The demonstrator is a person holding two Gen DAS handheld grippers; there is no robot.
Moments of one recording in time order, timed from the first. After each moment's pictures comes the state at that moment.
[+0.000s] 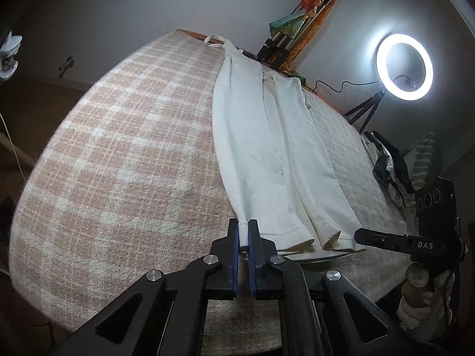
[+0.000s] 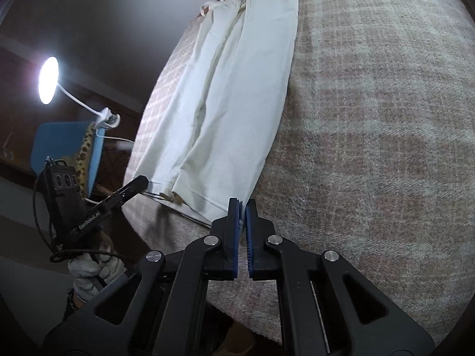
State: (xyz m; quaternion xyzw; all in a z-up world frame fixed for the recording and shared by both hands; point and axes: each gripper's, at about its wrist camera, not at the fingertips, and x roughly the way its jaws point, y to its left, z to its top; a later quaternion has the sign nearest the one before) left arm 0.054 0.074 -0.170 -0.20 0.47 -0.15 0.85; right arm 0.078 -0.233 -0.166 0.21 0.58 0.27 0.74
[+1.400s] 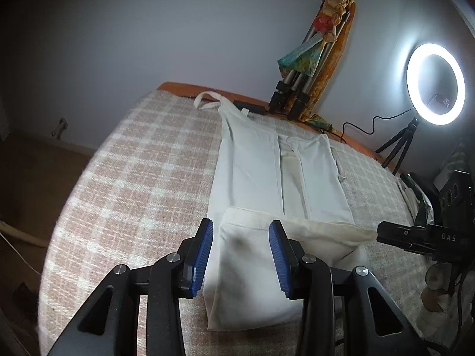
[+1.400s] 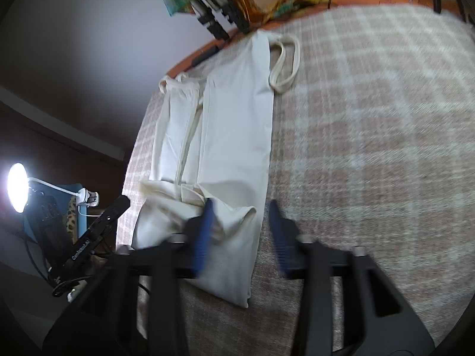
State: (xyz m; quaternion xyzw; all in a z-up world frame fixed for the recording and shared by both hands) left arm 0.209 0.054 -0.150 -0.13 0.41 -0.10 0.90; right arm 0.242 -0.251 -0.149 0.21 0.53 0.21 0.79
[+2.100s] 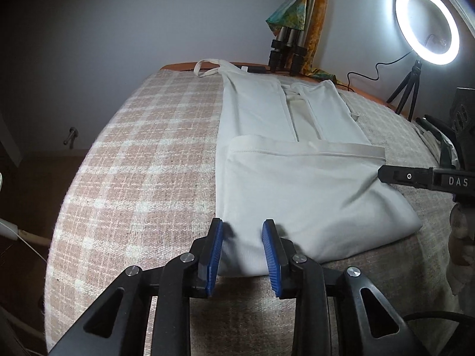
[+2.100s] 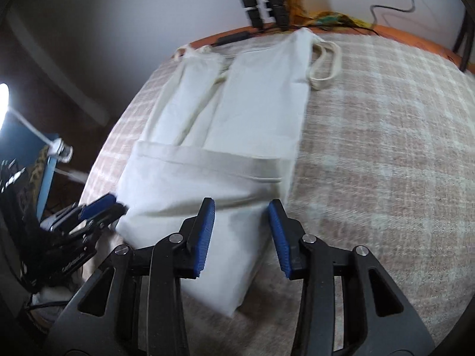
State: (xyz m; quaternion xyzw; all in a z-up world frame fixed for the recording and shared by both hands) left arm 0.173 0.037 -0.198 -0.03 0.45 -0.08 0.89; right arm 0.231 -0.208 -0.176 0.10 0.52 0.22 0.82
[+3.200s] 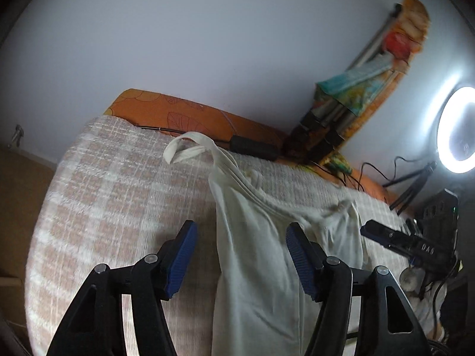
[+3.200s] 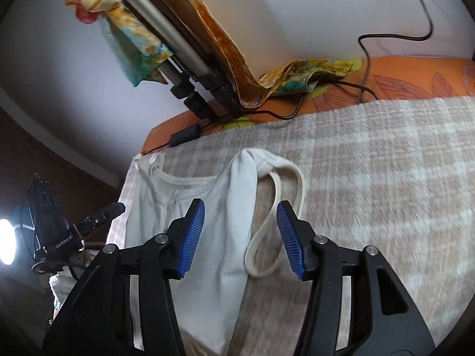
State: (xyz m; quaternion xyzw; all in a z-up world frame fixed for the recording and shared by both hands) left arm 0.393 0.068 -0.187 -0.19 0.46 -0.15 0.86; right arm 0.402 -0.246 -0.183 0.20 0.50 0.21 0.81
